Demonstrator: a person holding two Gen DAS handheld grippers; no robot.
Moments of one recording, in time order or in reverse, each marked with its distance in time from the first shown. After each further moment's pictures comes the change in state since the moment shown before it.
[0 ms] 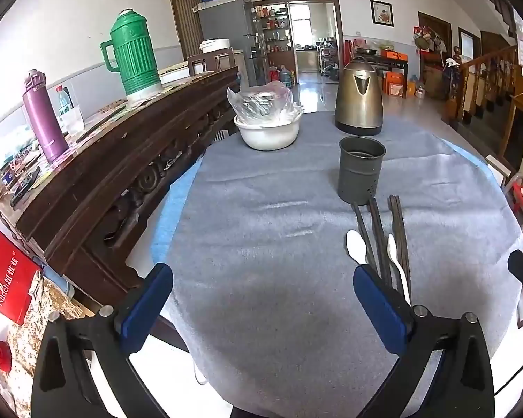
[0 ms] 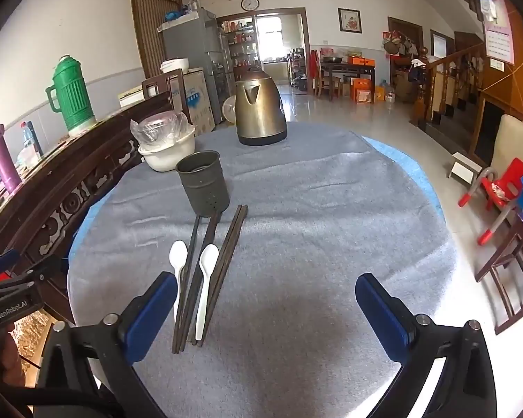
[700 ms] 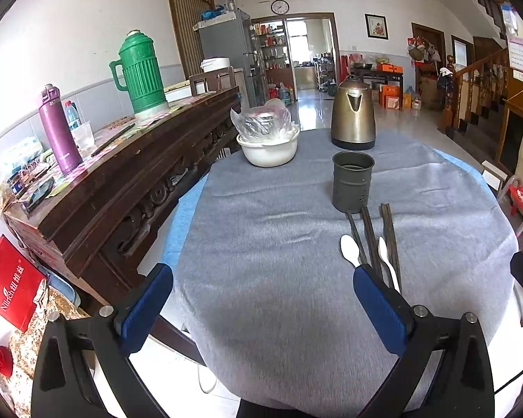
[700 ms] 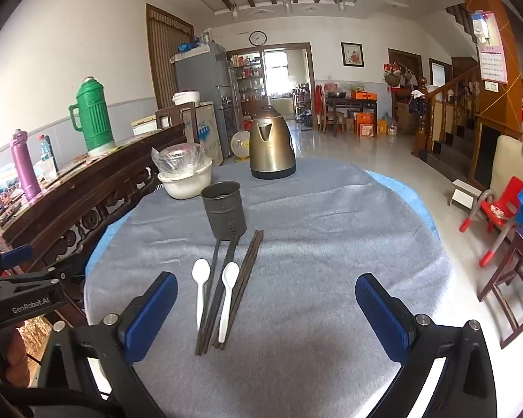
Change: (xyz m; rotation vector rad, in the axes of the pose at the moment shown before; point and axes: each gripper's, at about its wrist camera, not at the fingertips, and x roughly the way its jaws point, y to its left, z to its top) left arm -0.043 0.004 -0.013 0.013 -0.081 0.004; right arm -0.050 0.012 -0.031 -0.012 -0.173 0.033
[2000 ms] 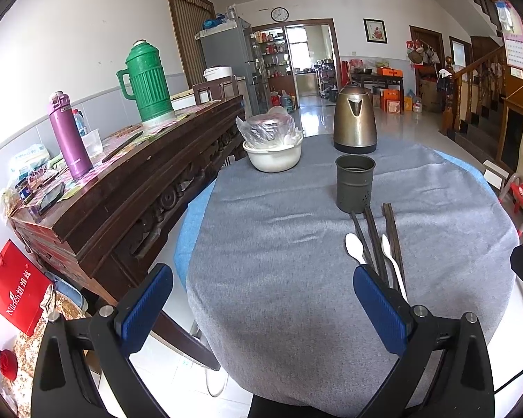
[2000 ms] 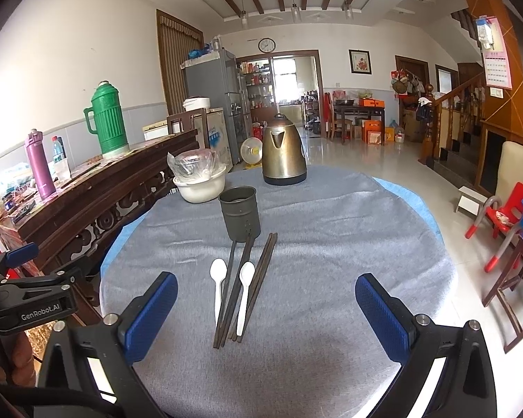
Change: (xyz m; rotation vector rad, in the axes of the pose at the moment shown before) left arm -0.012 0.008 -0.009 0.013 -0.020 0.014; right arm -0.020 0.013 -0.004 -0.024 -0.032 0.033
